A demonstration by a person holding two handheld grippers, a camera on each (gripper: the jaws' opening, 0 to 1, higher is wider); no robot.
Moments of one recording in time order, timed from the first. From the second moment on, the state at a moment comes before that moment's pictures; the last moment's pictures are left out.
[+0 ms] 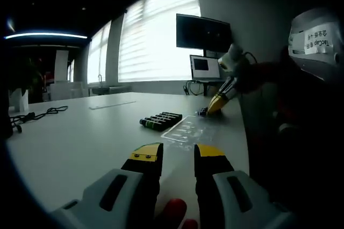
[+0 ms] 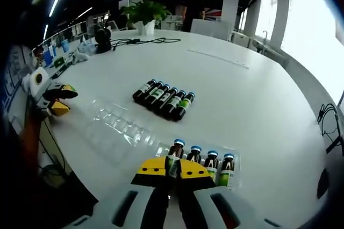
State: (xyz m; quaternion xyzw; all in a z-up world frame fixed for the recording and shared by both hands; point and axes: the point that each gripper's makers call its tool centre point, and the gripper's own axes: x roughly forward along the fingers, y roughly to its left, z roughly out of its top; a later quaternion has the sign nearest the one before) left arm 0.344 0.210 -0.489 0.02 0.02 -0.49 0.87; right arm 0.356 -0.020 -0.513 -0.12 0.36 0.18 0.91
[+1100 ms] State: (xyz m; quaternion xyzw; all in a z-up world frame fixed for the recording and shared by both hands) left arm 0.344 0.210 -0.488 0.02 0.02 -0.49 0.87; right arm 0.369 -0.044 -0.497 -0.05 0.33 0.09 0.94
